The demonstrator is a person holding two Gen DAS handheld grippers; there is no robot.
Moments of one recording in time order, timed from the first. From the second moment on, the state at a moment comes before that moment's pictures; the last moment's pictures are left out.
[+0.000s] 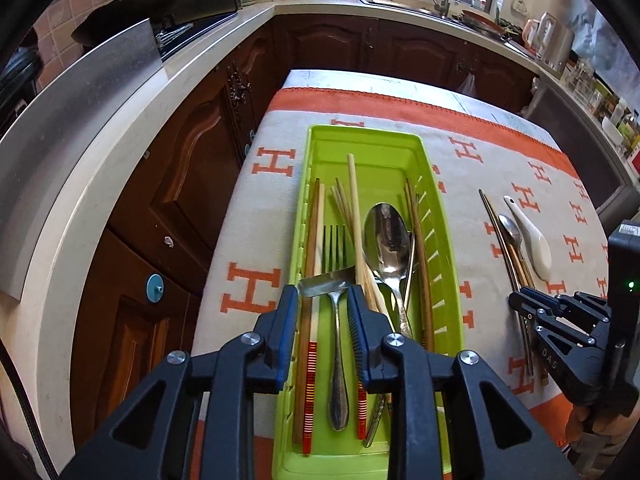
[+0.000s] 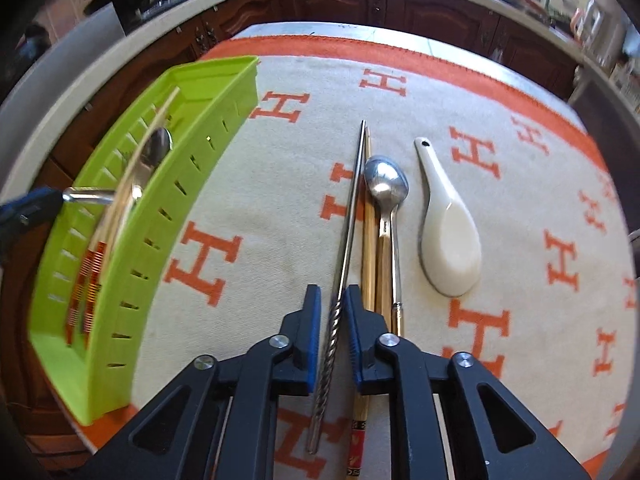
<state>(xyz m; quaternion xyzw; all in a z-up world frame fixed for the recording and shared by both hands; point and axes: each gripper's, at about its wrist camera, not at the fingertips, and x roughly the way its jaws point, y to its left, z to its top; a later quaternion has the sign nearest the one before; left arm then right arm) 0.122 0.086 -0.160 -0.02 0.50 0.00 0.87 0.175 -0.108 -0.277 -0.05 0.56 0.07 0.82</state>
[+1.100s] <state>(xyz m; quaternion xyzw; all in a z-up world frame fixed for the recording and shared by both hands) 0.097 0.140 -0.150 -0.06 0.46 0.06 0.88 0.177 -0.092 -0.170 0.18 0.52 0.10 0.83</state>
